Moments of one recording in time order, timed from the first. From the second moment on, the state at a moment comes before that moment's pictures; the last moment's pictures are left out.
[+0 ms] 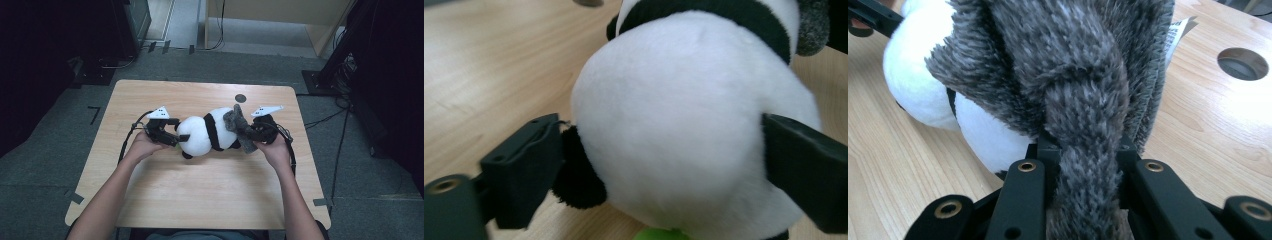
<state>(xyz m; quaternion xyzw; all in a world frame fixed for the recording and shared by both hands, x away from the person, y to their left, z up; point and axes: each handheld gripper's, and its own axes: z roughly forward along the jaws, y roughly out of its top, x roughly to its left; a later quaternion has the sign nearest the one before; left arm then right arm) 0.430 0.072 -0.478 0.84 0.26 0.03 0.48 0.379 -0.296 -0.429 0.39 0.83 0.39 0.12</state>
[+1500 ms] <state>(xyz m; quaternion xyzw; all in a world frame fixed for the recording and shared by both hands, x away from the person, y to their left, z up) 0.372 0.047 -0.437 0.75 0.37 0.01 0.55 0.333 -0.224 -0.391 0.36 0.79 0.49 0.08</state>
